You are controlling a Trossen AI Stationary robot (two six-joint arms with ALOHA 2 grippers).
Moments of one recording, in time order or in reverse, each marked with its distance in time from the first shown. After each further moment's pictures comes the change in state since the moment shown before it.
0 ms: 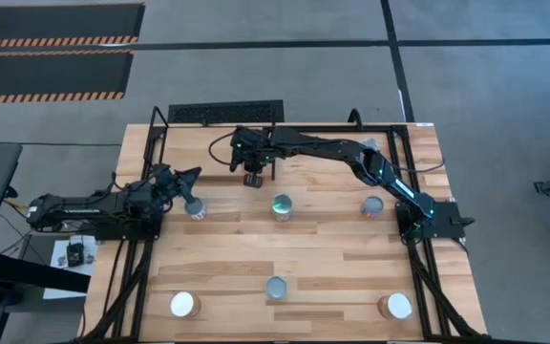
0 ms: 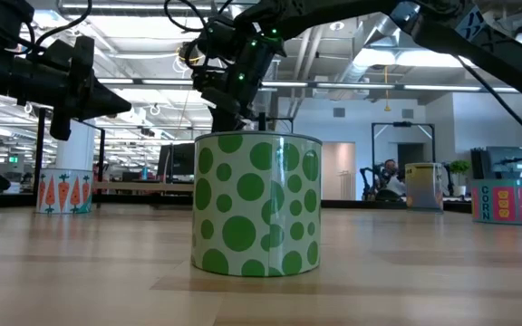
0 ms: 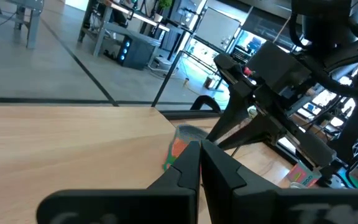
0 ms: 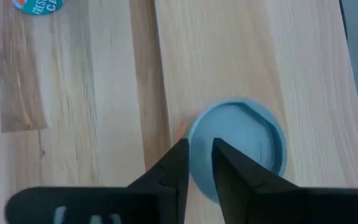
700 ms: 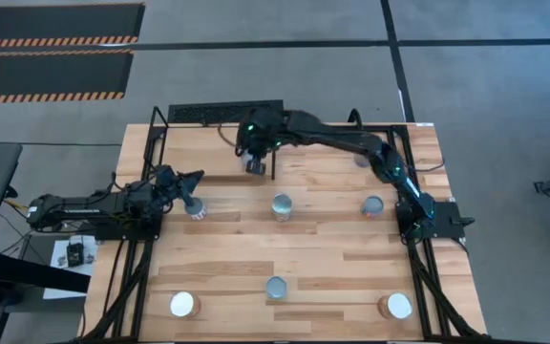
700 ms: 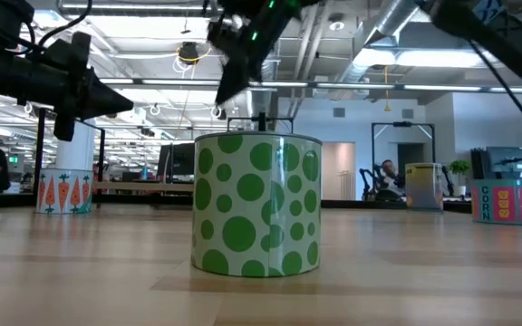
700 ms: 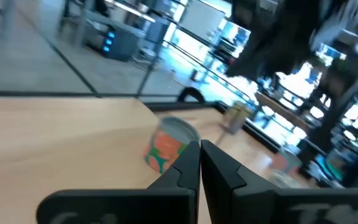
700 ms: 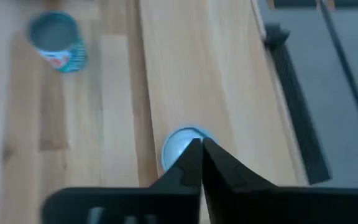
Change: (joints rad) left arm 0.000 0.000 0.000 0.000 0.099 -0.003; right arm -0.010 -0.181 0.000 -0.009 -0.014 -0.037
